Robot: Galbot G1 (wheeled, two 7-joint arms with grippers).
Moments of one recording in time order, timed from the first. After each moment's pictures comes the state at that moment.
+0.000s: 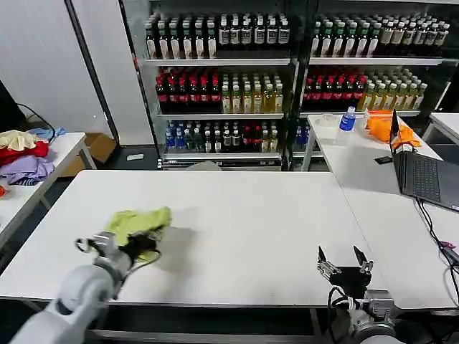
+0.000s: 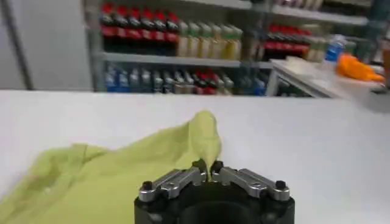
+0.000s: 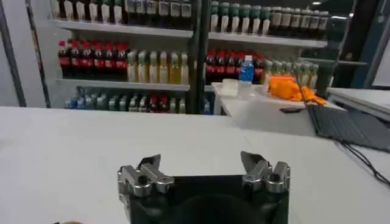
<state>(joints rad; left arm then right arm) 1.07 -0.87 -0.25 -1.87 -0.85 0.50 -0.15 -1.55 1.24 0.55 2.27 0.29 -0.47 0.27</state>
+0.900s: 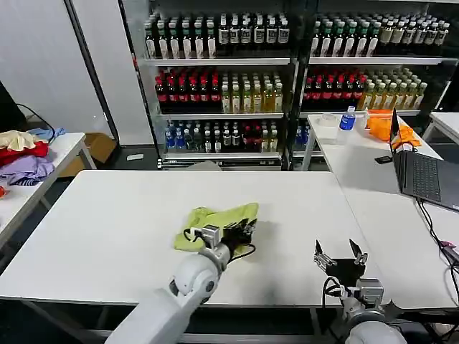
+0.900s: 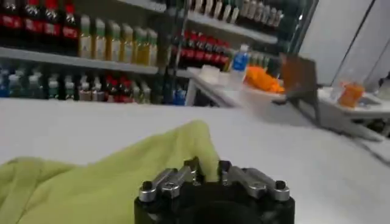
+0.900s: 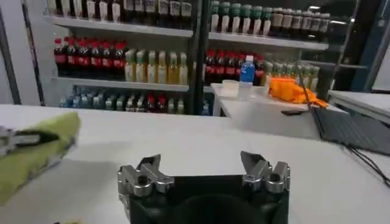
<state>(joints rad) 0.76 -1.27 0.17 -1.68 -0.75 0.42 -0.26 -1.45 1.25 0.51 2.18 0.27 -0.46 0.26</state>
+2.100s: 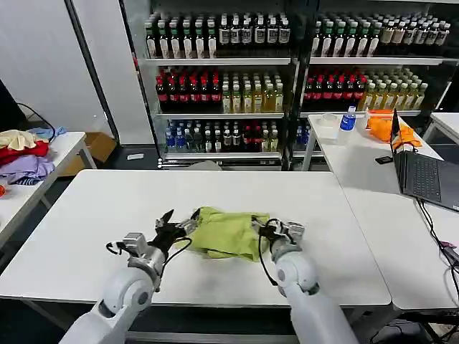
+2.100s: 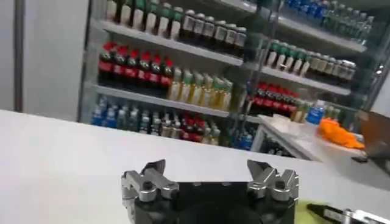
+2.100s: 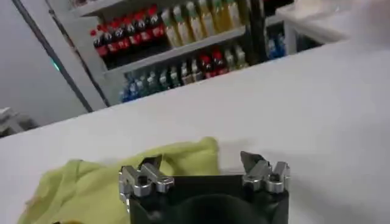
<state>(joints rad) 1.04 -1.05 -0.20 -1.89 -0.80 0.31 -0.27 -0.89 1.45 0.20 1.64 0.65 -0.53 0.40</state>
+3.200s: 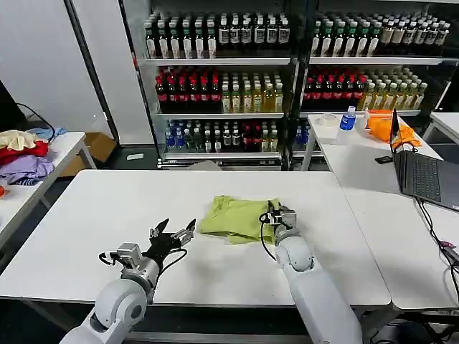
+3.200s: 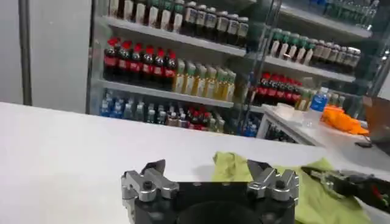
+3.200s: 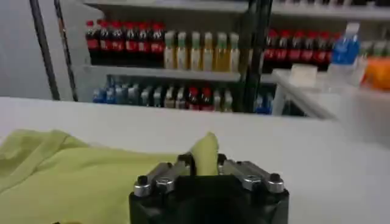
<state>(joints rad) 1.11 -1.03 -0.22 -1.94 -0.77 0.33 -0.27 -0.72 1.41 0.17 1.32 0.24 -0.32 0.23</state>
